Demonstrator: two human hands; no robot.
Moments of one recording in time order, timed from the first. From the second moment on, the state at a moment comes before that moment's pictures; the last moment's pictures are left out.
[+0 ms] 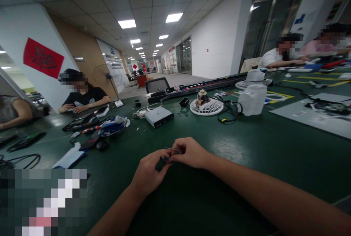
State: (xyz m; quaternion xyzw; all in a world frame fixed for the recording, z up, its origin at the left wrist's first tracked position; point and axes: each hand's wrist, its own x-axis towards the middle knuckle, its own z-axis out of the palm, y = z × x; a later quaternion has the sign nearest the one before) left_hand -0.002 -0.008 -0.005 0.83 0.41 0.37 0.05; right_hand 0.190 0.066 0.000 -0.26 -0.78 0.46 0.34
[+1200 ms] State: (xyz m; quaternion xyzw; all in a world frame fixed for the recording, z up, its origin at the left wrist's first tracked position) left_hand -0.004 -0.002 -0.005 0.78 0.53 0.33 0.07; right_hand 0.205 0.066 0.015 -0.31 -0.92 0.15 0.19
